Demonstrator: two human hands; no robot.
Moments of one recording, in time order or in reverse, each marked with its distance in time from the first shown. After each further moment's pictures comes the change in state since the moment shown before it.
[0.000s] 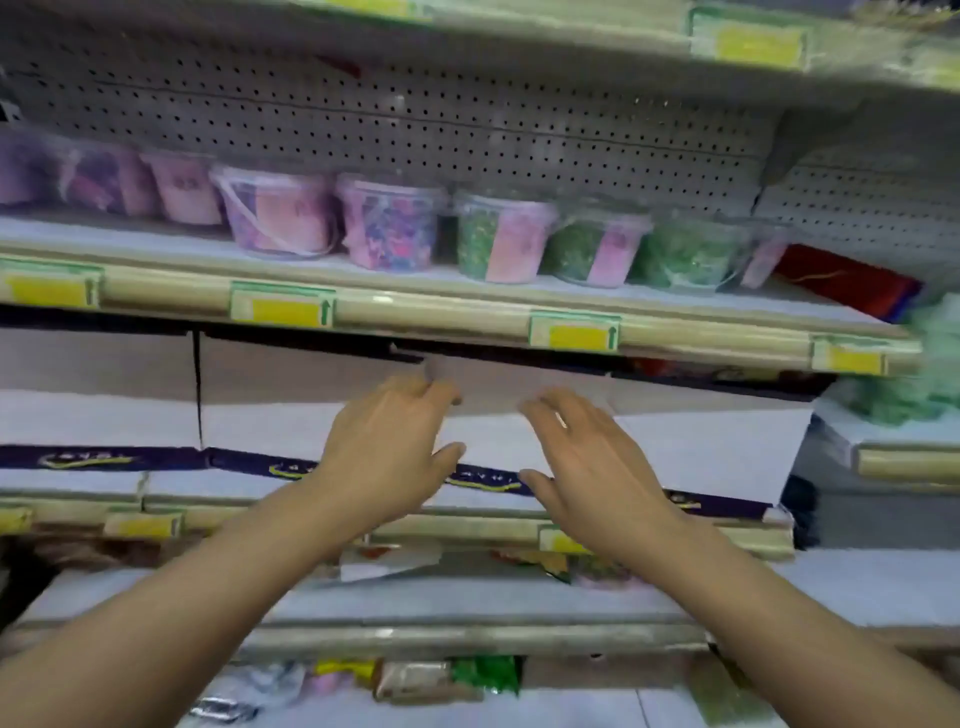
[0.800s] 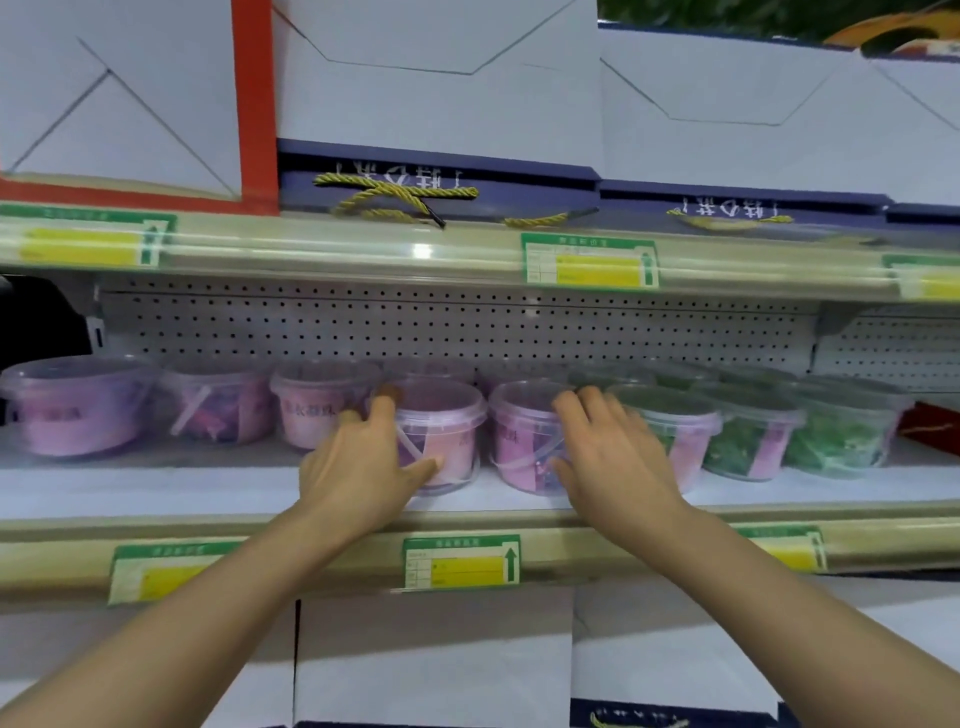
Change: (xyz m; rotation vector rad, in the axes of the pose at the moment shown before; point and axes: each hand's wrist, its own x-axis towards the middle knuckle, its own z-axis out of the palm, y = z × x) left_hand 0.129 -0.222 -0.091 -0.106 0.109 -0.324; right_hand 0.247 -0.078 -0.027 -0.195 0.324 0.179
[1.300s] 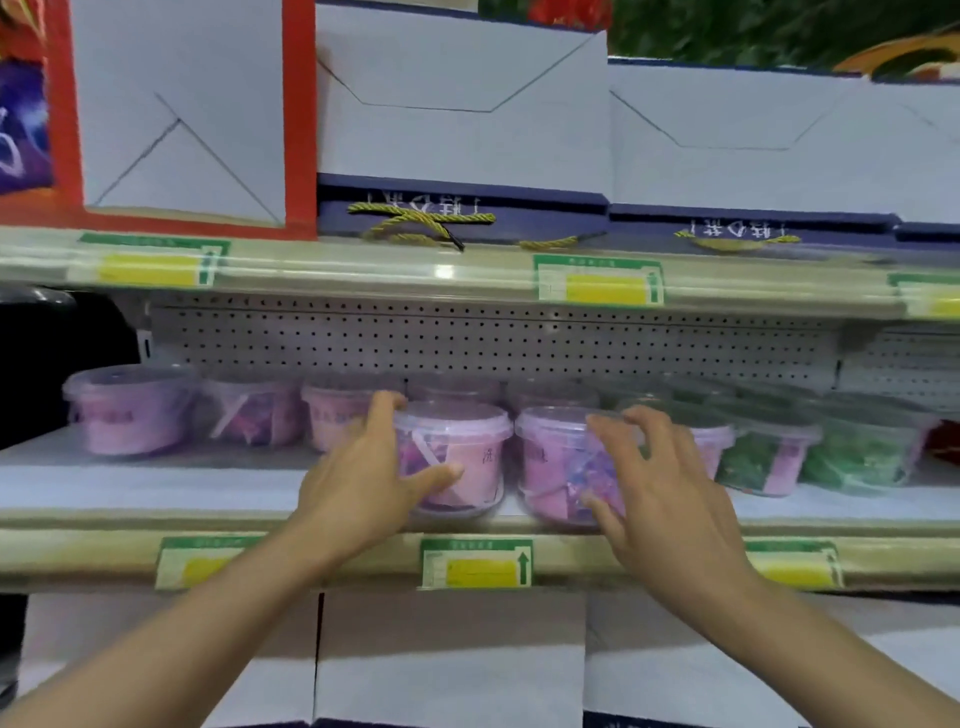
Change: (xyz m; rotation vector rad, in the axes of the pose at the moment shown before) left_hand -0.026 -0.006 -0.023 -0.227 0.020 0.017; right_hand -0.042 0.000 -0.042 0.098 0.098 0.068
